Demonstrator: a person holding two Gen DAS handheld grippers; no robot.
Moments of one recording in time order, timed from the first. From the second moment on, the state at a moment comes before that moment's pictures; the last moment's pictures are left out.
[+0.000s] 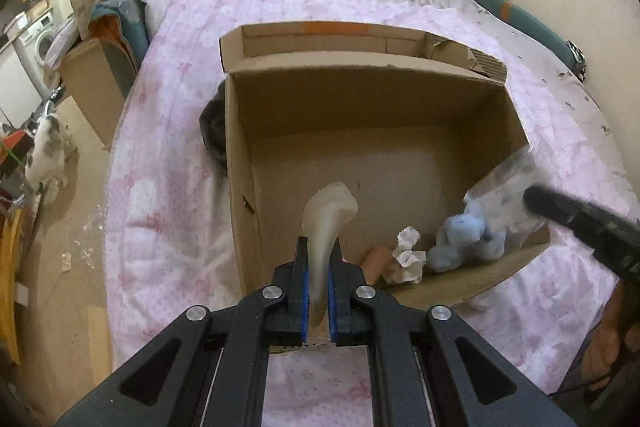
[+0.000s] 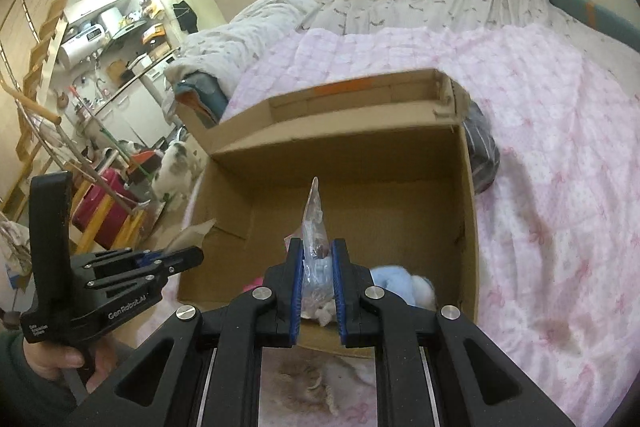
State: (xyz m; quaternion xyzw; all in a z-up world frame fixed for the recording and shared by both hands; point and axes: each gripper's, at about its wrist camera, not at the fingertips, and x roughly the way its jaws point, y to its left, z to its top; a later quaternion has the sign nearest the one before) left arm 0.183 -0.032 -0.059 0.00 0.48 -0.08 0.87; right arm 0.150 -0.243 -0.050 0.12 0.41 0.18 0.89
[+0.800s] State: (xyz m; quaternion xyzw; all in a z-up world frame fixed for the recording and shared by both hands) left arm 0.186 -0.038 -0.085 0.01 0.51 -0.07 0.86; right arm 0.160 -0.227 -0.084 0.11 0.48 0.17 0.86
